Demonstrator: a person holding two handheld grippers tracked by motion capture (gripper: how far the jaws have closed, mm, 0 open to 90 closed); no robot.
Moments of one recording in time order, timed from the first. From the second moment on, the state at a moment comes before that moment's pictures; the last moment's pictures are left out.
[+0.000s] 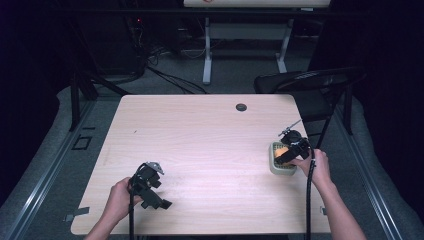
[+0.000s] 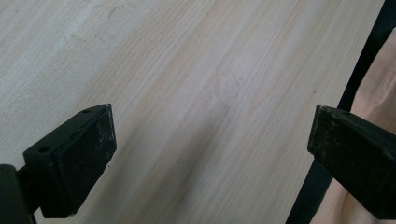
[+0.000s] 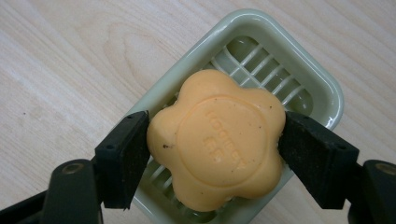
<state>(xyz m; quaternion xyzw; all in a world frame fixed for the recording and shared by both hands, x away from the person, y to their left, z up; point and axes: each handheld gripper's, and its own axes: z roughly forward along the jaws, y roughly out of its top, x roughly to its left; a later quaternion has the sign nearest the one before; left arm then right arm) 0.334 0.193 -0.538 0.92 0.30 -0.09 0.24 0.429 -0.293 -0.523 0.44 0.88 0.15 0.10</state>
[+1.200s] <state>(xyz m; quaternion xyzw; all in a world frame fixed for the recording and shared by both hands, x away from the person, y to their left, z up) 0.333 0.195 -0.536 0.92 0.30 -0.09 0.24 0.393 -0.291 -0.482 0.43 0.87 0.20 0.11</state>
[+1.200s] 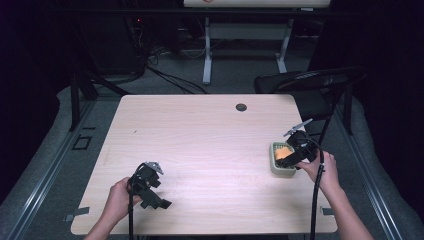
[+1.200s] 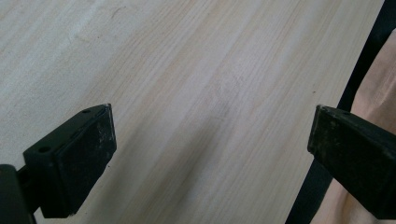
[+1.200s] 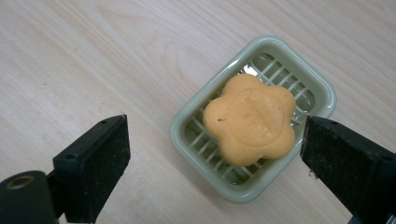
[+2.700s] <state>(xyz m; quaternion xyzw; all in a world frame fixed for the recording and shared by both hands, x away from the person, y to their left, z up) 0.333 0.194 -0.536 0.92 0.29 -0.09 0.24 0.286 -0.255 -0.531 0.36 0.92 0.09 0.07</state>
